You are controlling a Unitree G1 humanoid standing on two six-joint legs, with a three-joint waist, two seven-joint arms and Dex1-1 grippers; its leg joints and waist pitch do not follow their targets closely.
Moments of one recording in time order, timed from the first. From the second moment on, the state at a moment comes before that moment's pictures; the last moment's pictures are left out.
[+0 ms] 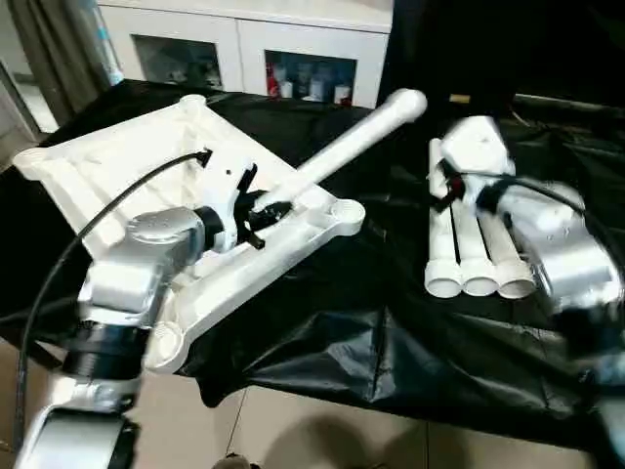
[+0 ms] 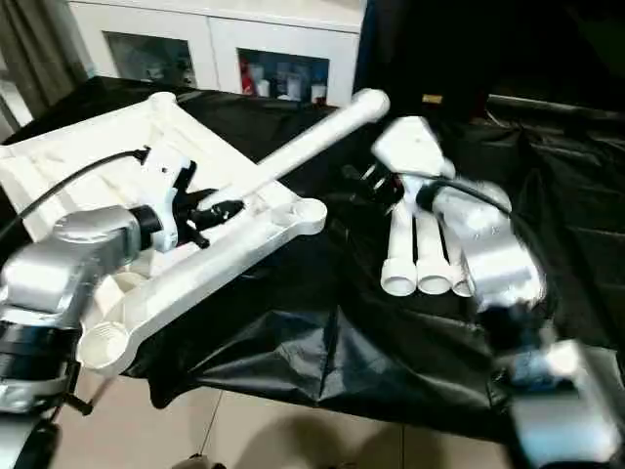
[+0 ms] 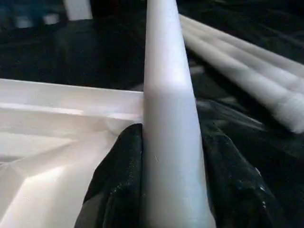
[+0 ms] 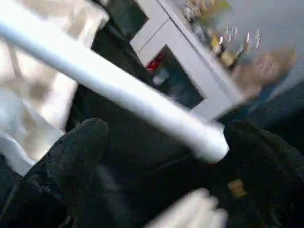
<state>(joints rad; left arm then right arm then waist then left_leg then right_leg) -0.59 0.41 -0.04 0.01 -0.25 0.78 -0.68 -0.76 -0.57 0.21 0.45 -0.17 -0.09 0.52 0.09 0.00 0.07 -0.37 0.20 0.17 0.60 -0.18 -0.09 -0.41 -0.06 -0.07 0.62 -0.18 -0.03</state>
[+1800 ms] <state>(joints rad) -0.67 0.57 0.10 -0.17 -0.57 0.93 -0.80 -0.85 -0.58 0.31 1.09 -0.38 -0.52 0.36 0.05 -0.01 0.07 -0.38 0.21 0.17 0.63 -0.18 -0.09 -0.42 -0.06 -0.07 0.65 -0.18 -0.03</state>
